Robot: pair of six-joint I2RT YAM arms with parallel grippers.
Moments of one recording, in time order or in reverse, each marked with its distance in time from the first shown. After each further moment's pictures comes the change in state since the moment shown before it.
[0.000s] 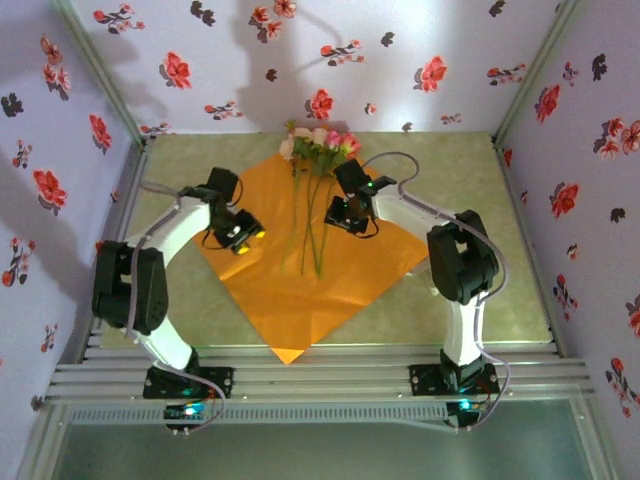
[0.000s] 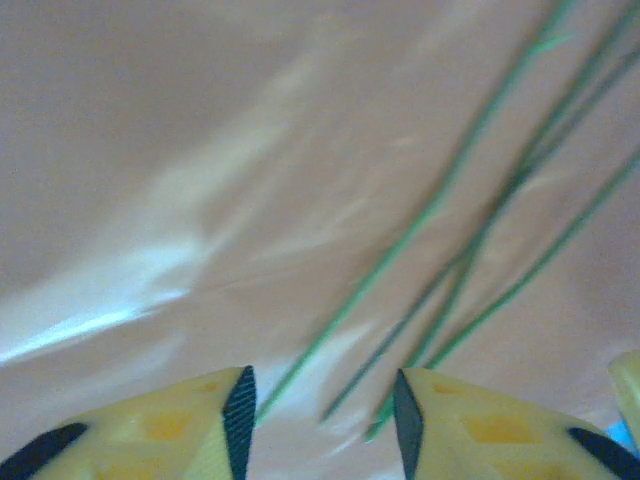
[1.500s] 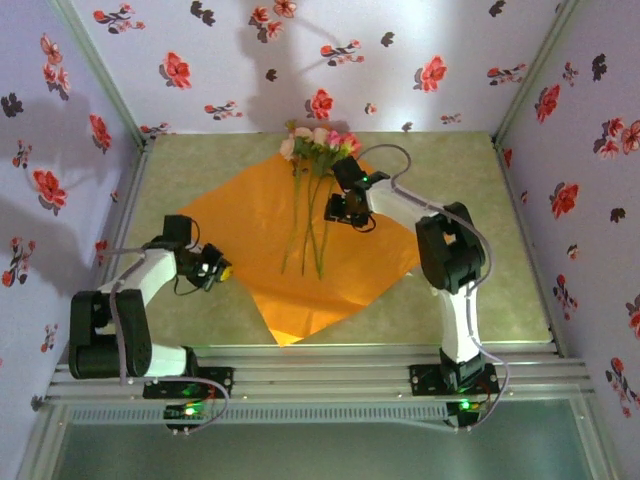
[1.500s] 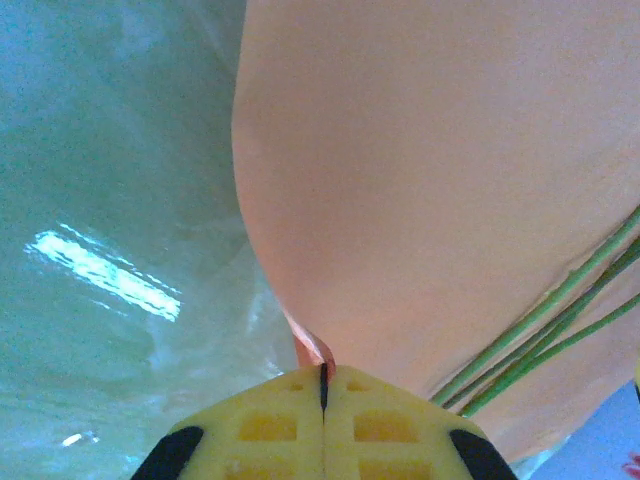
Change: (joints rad) left arm 0.252 -0.267 -0.466 0.266 0.170 -0.103; right arm 0.007 0.066 0.085 -0.003 0.097 -0.249
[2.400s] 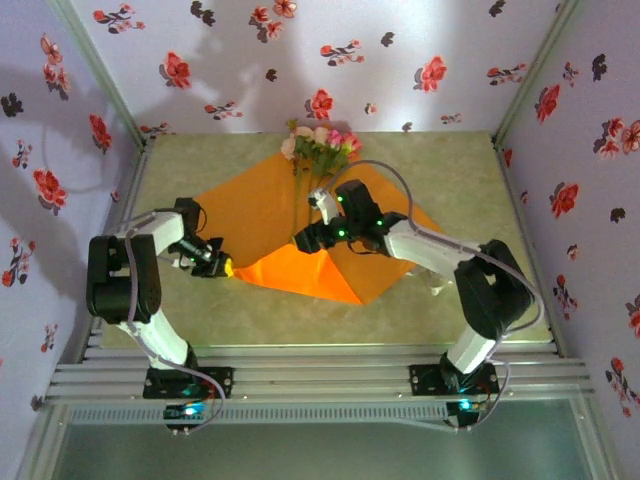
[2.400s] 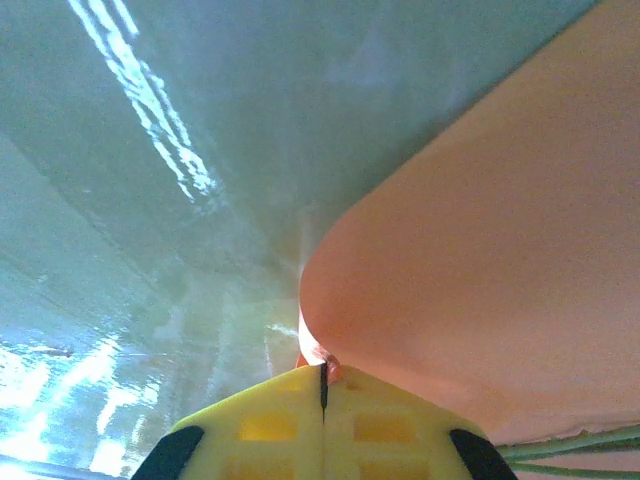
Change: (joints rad) left arm 0.000 0.341 0.287 -0.298 -0.008 -0.334; right arm 0.114 -0.406 -0.513 0.560 -0.443 -0.434
